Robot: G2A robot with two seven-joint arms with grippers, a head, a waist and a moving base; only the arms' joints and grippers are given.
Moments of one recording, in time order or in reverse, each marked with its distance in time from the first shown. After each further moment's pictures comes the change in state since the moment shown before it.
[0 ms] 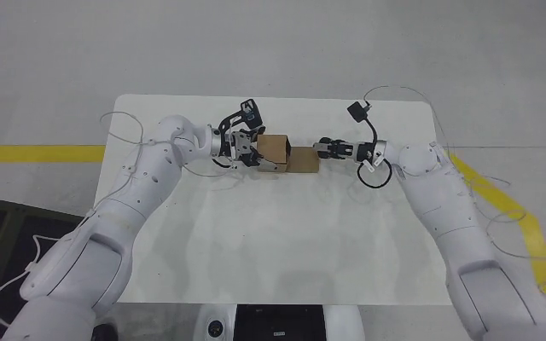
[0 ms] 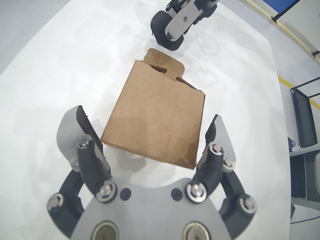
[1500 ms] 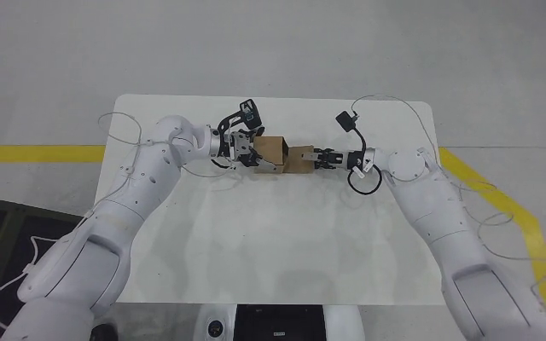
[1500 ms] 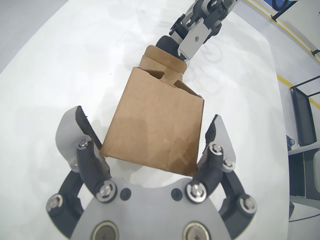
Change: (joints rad) left arm 0.009 0.013 -0.010 -0.027 -0.017 0.000 -0.028; right arm -0.010 -0.027 -0.089 0.005 0.071 0.047 -0.003
